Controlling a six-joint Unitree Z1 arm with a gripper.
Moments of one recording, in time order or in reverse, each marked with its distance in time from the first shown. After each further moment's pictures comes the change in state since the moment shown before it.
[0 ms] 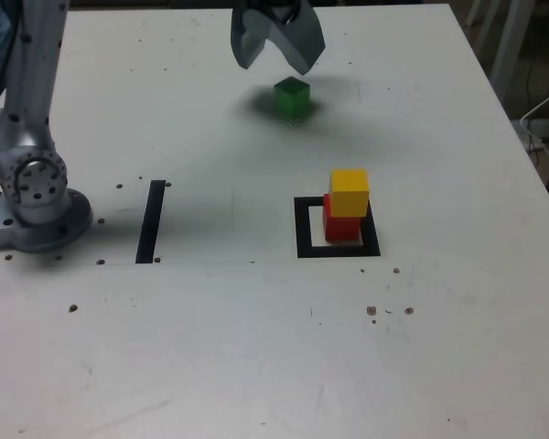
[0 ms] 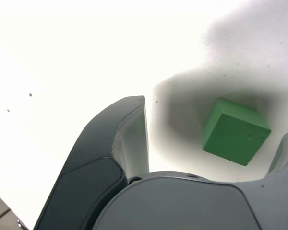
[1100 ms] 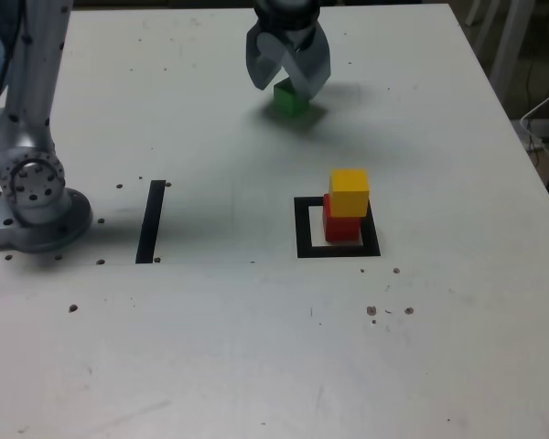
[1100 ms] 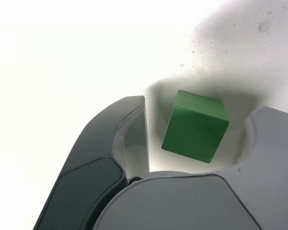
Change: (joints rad) arm -0.066 0.007 0.067 -0.090 -0.030 -0.014
